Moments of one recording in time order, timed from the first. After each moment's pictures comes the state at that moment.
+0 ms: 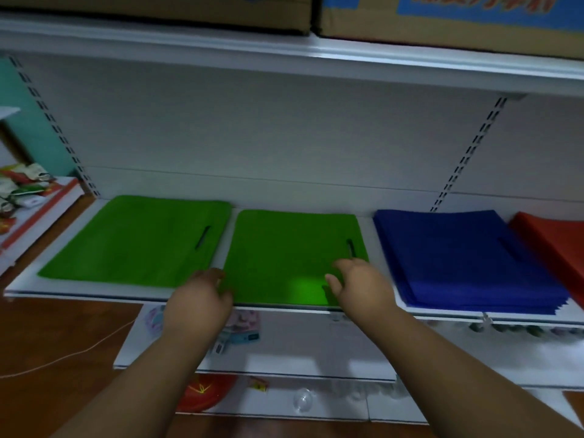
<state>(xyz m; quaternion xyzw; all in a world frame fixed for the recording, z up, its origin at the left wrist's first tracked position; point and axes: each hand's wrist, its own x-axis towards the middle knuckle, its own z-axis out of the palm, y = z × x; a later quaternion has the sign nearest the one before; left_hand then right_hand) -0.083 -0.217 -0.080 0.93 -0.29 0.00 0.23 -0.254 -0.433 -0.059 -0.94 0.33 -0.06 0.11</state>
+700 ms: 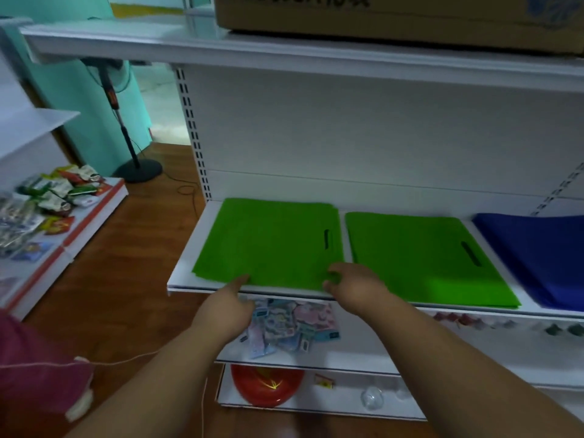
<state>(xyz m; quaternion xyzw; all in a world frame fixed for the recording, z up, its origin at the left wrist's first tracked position) 0.081 -0.026 -0.081 0.90 -0.20 -0.26 0.28 -0.052 -0.238 -0.053 -0.91 0.35 0.10 0.21</state>
